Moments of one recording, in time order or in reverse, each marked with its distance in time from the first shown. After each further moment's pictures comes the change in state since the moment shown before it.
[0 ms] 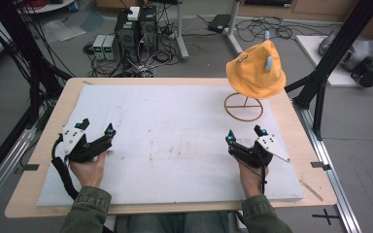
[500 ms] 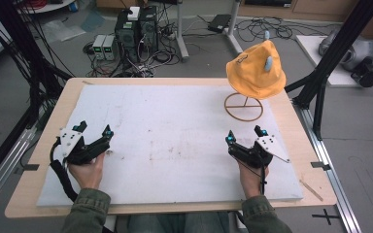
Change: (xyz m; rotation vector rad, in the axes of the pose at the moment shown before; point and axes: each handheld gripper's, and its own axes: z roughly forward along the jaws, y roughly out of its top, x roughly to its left) left arm 0.004 -0.005 -0.003 -0.008 0.023 -0.011; right arm 0.000 -0.001 -0.001 0.003 -0.005 -0.007
